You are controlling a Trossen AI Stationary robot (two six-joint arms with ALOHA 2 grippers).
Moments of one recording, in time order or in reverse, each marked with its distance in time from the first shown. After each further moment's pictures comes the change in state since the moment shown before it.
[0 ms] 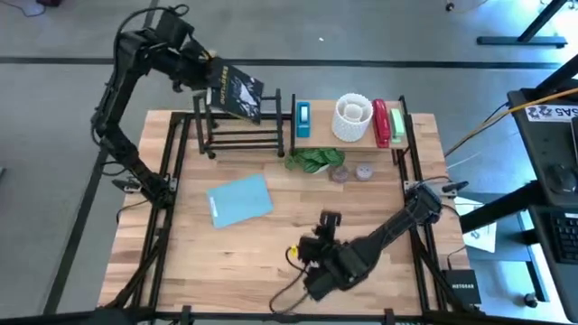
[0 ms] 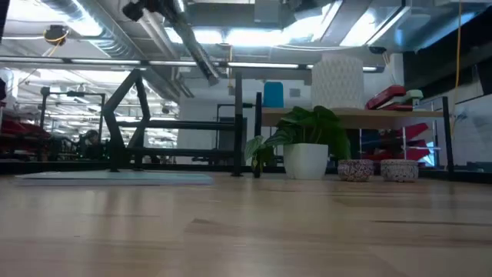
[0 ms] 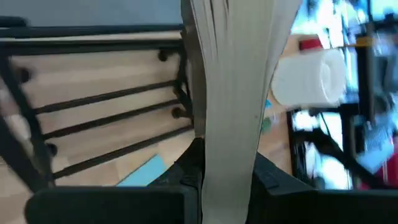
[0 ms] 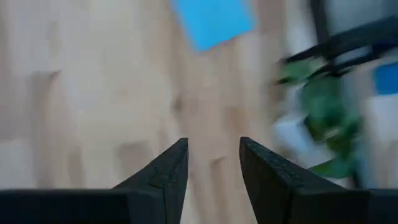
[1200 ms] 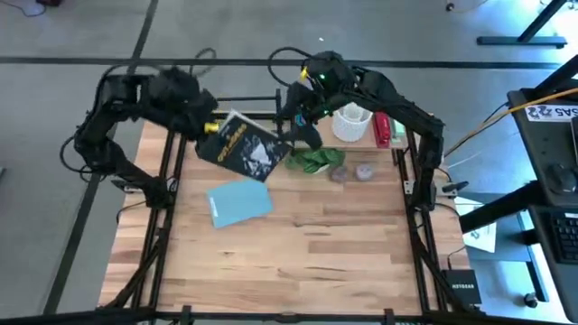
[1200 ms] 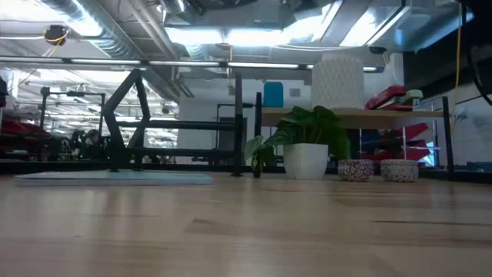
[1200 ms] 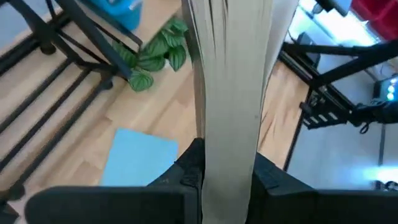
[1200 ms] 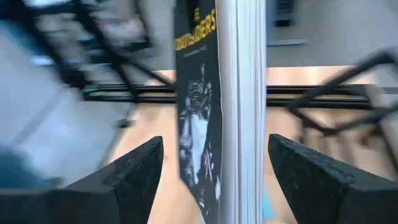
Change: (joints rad) left arm -0.774 -0.146 -0.001 -0.002 -0.353 0.063; right arm -0.915 -0.175 0.183 0.576 -1.390 -0.763
